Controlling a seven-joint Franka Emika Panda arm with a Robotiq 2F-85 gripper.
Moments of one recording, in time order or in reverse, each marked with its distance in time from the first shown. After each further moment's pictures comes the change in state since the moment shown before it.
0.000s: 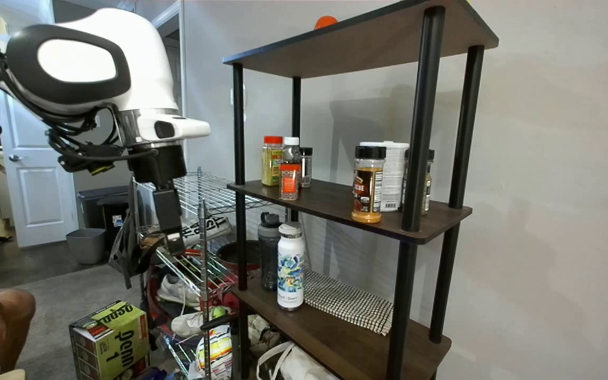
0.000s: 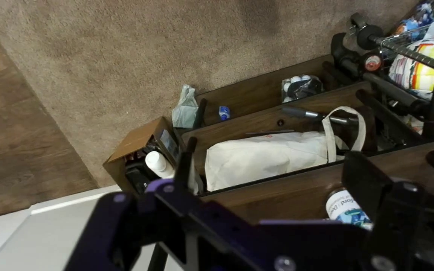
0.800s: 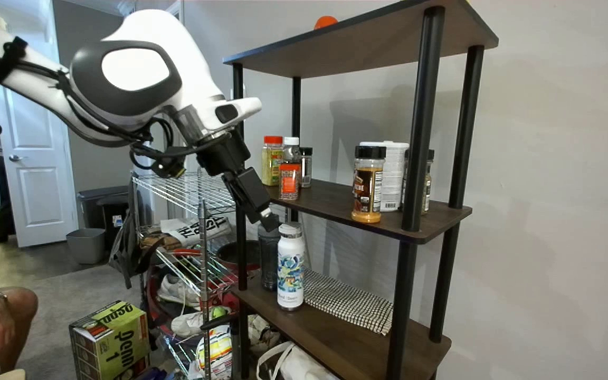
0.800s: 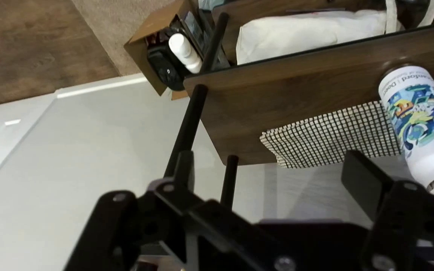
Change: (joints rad) arm -0.126 0.202 -0.021 0.090 -0.258 0.423 0.014
